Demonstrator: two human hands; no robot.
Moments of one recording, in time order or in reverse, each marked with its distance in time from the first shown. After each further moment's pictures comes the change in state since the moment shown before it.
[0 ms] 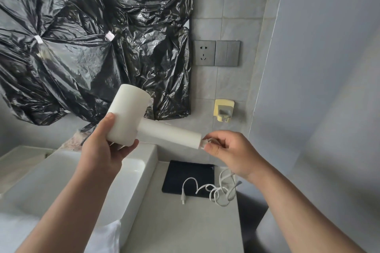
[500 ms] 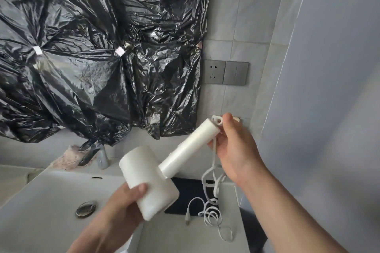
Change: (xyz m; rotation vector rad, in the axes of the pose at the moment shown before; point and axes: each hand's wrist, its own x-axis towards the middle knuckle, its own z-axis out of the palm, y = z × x) left_hand 0.009 -0.018 -0.078 0.098 -0.517 -0.430; right_hand 0.055 -0.069 0.067 0.700 0.382 -0.008
